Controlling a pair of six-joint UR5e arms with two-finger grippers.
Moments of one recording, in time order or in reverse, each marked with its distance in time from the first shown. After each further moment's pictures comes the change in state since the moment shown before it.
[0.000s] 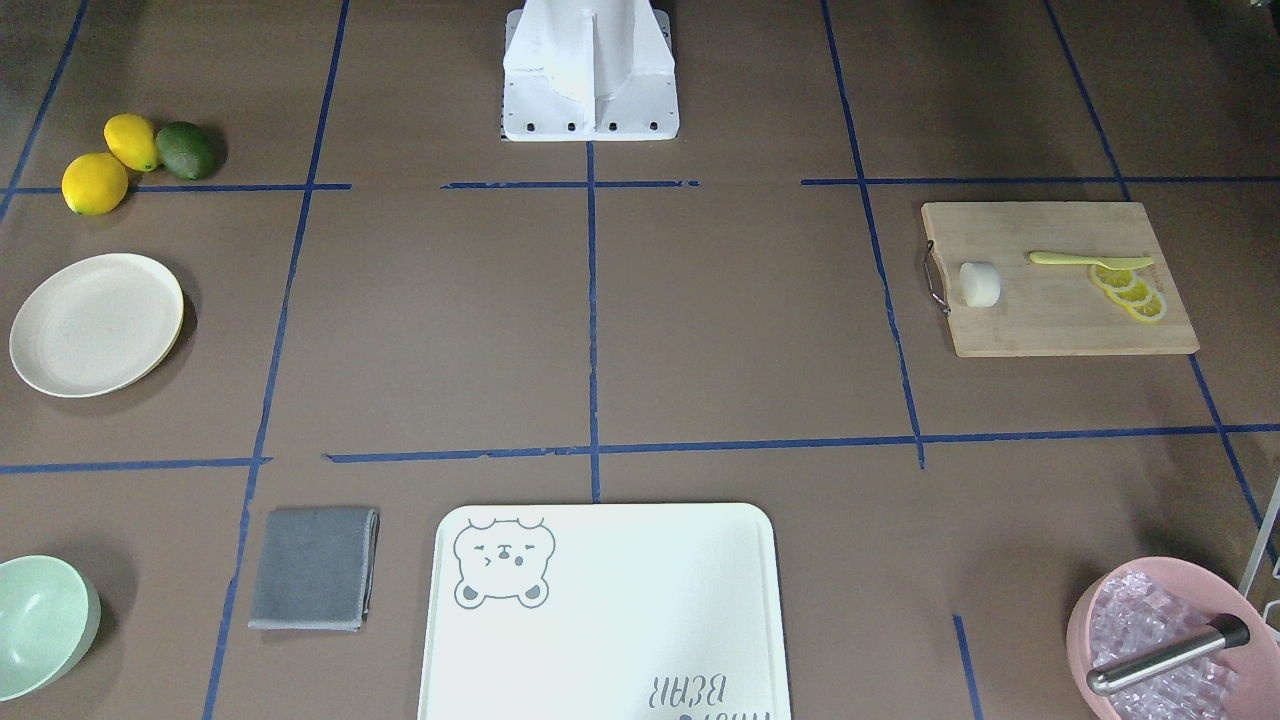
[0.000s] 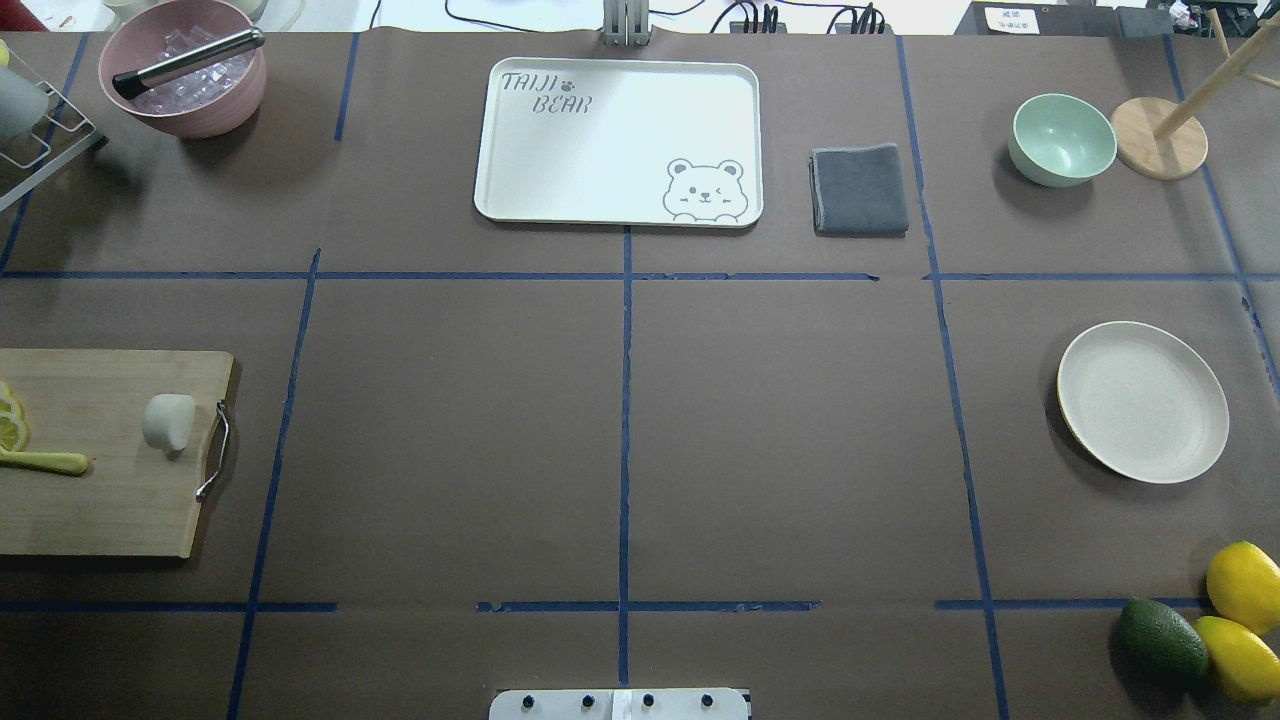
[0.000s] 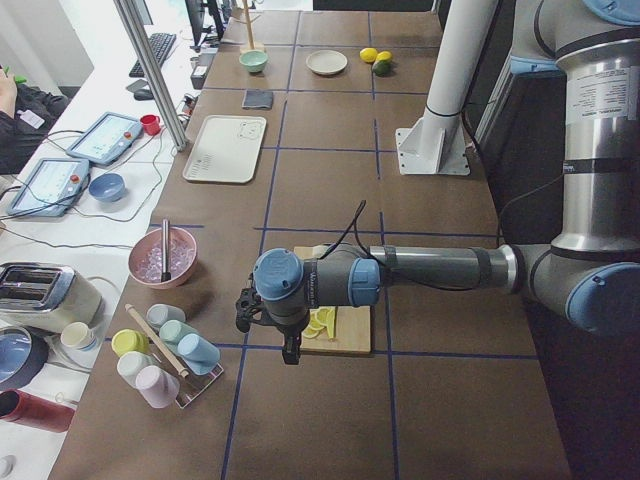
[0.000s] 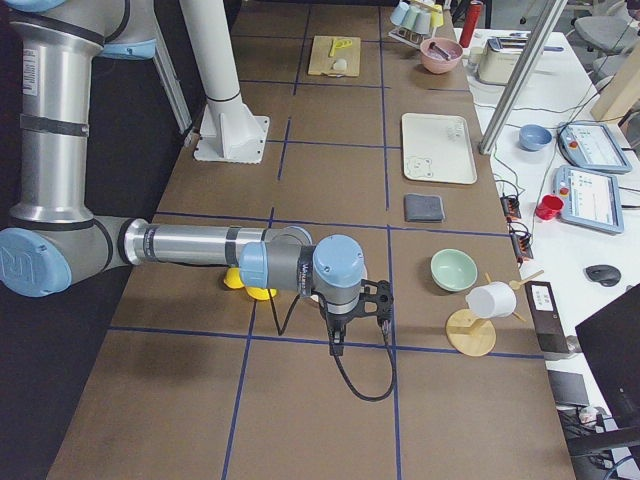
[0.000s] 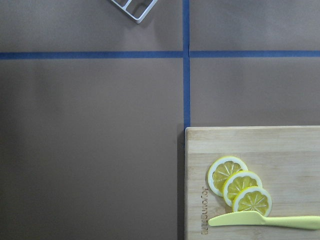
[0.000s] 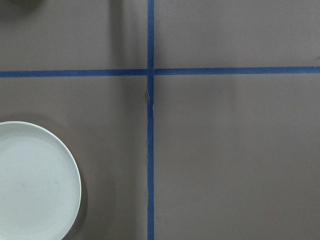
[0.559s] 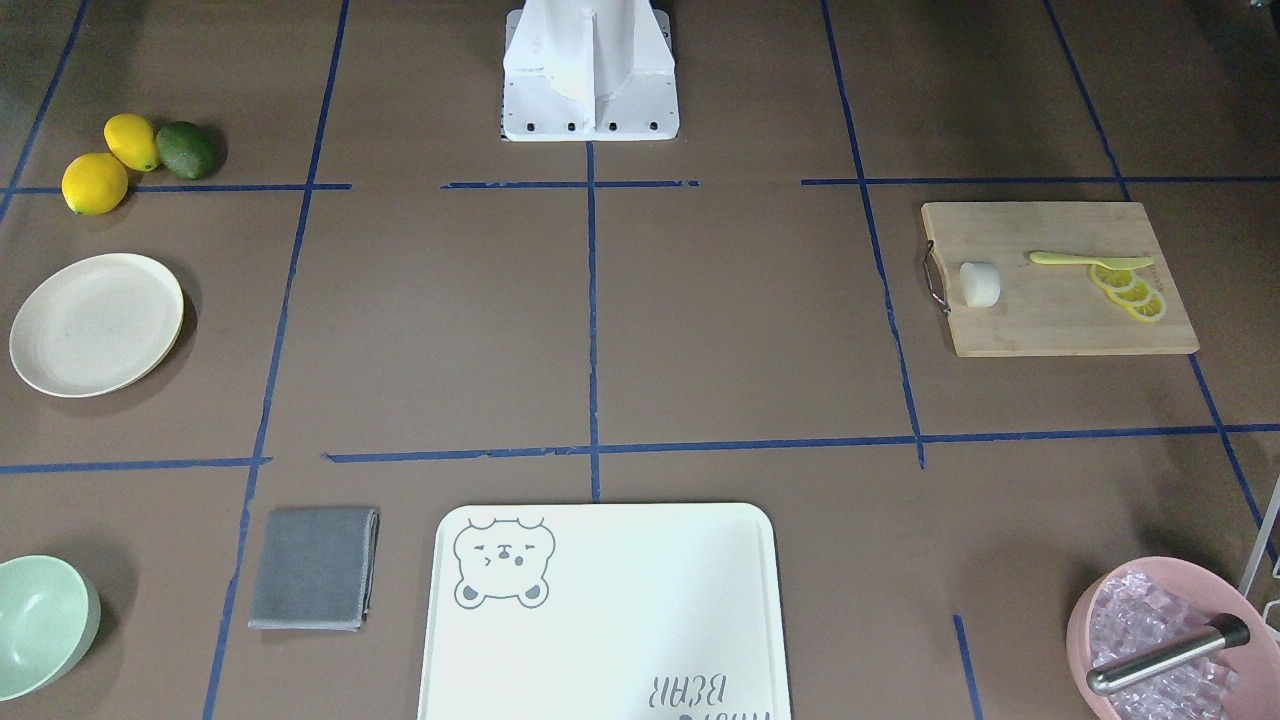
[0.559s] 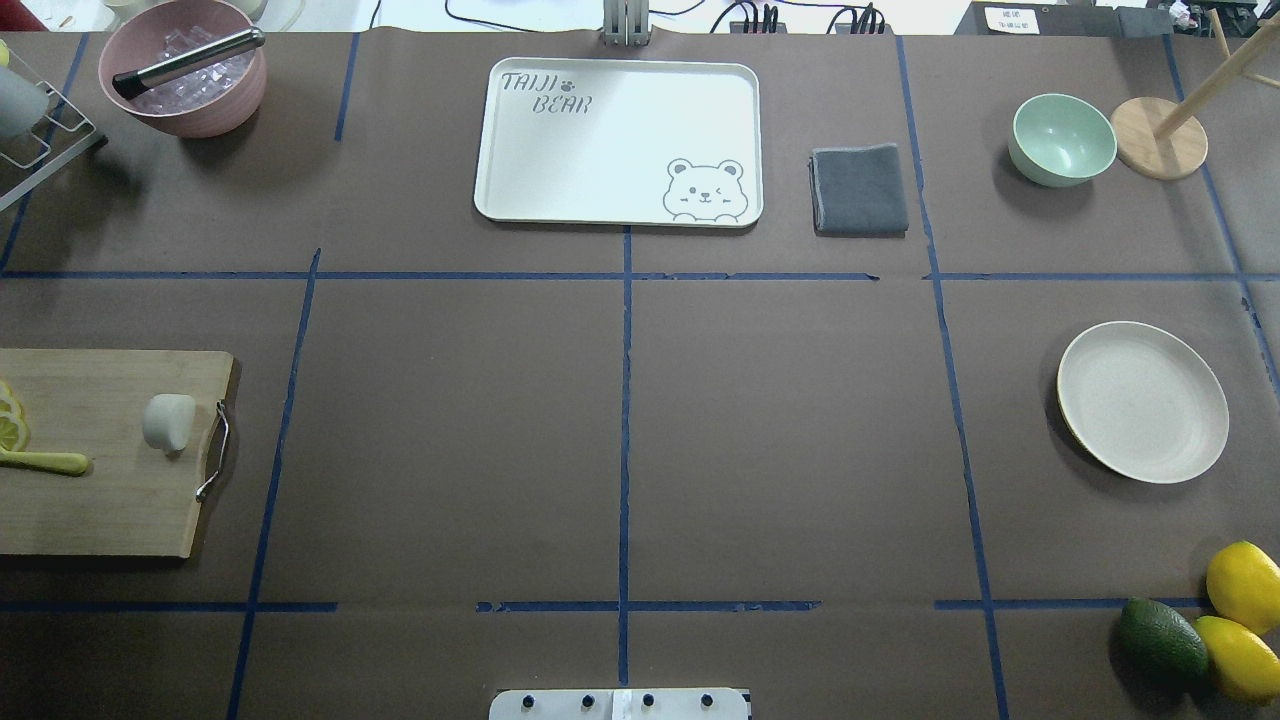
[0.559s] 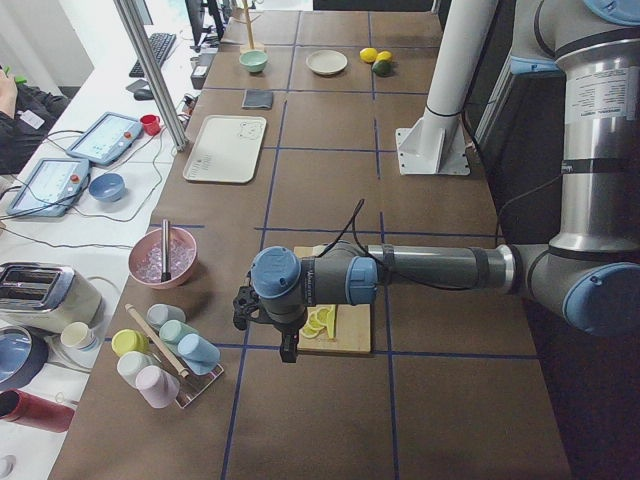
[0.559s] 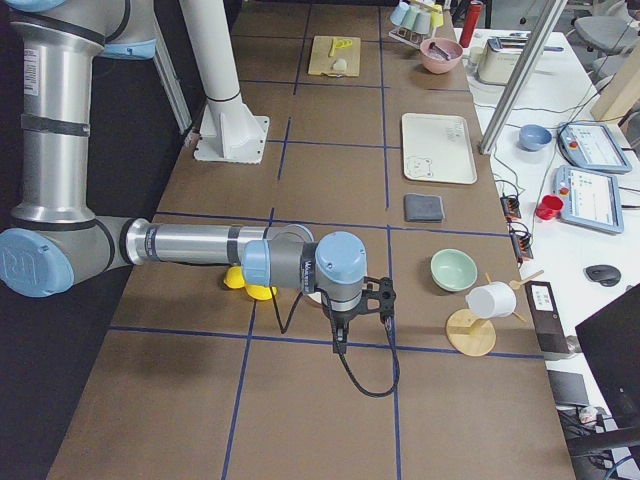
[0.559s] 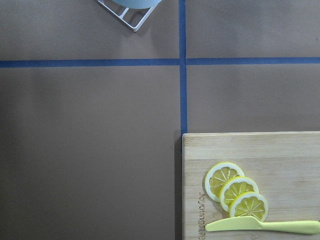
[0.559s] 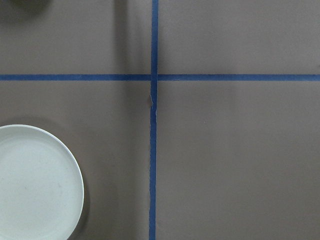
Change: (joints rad) left arm 0.000 -0.006 -0.001 0.000 -0.002 -0.004; right arm -0.004 0.012 0.003 0.001 -0.004 -0.001
